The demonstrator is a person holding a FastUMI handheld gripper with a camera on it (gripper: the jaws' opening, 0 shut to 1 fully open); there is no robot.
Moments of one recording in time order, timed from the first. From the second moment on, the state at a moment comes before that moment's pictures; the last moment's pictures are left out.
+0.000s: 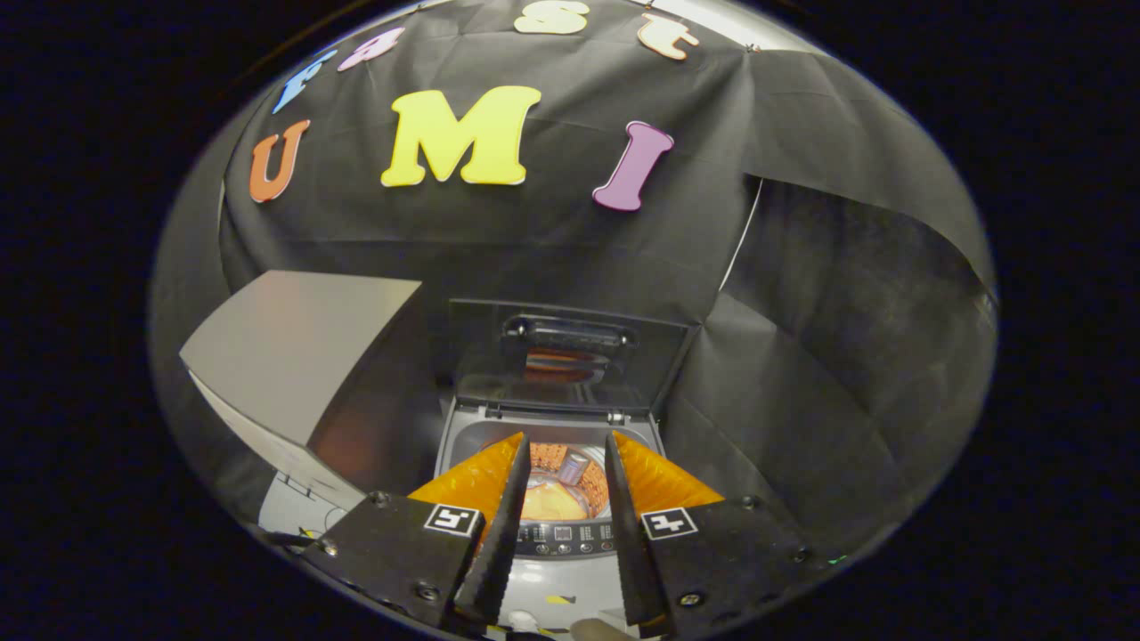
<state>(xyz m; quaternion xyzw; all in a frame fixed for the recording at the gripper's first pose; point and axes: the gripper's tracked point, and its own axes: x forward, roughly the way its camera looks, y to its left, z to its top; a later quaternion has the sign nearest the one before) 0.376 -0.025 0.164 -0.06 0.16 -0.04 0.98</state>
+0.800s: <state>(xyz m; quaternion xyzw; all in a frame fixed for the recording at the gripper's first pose) 0.586 -0.027 0.250 -0.04 0.15 0.01 0.99</state>
